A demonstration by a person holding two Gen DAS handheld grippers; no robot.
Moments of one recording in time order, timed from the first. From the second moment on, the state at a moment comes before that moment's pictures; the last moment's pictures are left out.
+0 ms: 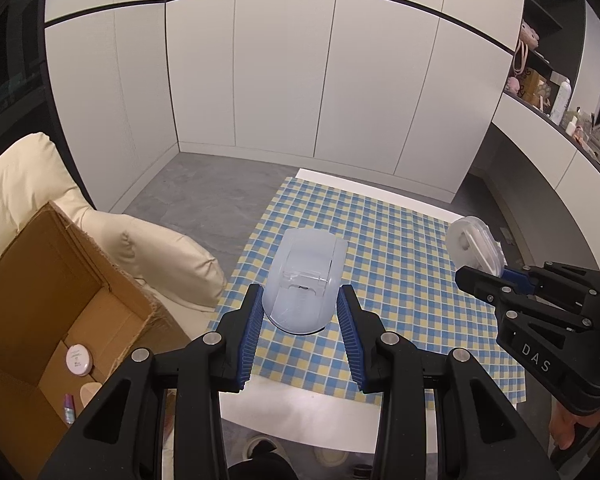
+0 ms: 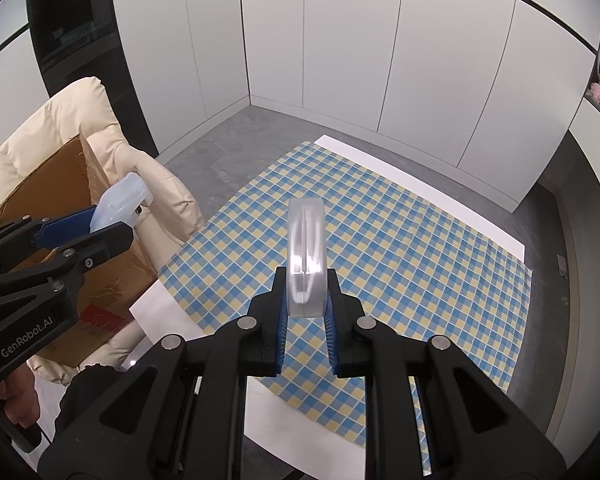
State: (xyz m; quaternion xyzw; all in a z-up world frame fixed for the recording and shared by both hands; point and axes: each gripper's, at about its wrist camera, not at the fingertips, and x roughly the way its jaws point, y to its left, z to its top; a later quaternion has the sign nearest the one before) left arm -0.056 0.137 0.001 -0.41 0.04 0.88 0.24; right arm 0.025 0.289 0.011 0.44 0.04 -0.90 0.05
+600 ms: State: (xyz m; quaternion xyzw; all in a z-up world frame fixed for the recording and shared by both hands) left arm -0.056 0.107 -0.001 -0.40 0.03 0.89 0.21; right arm 0.020 0.250 0.009 0.44 0.06 -0.89 0.08
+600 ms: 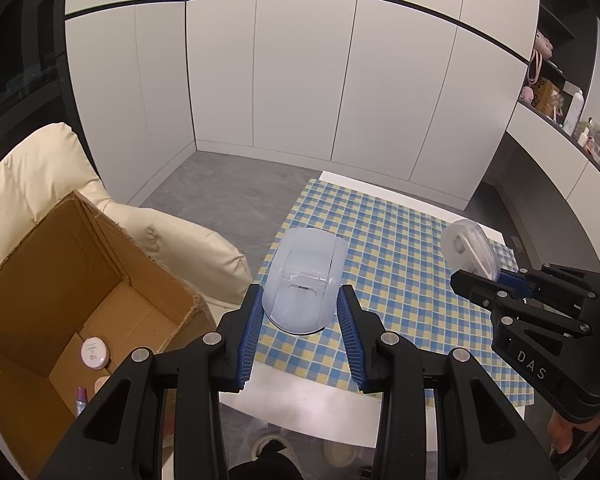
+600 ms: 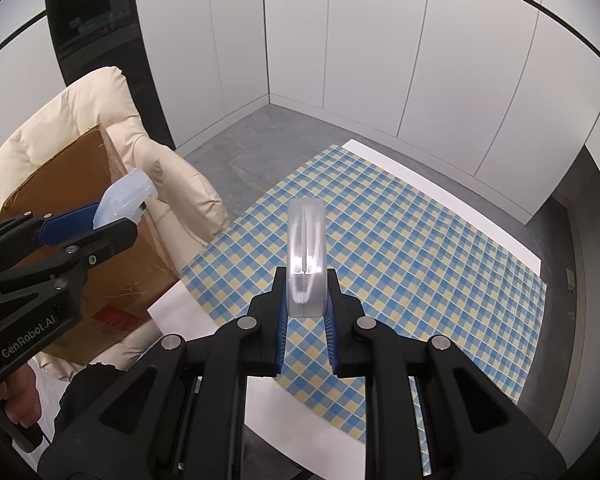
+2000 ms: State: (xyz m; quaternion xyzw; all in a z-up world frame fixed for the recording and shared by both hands) left arm -0.054 -0.007 -0.007 -0.40 -0.02 0.91 0.11; right arm 0.016 0.129 0.006 0.43 0.10 -0.88 0.18
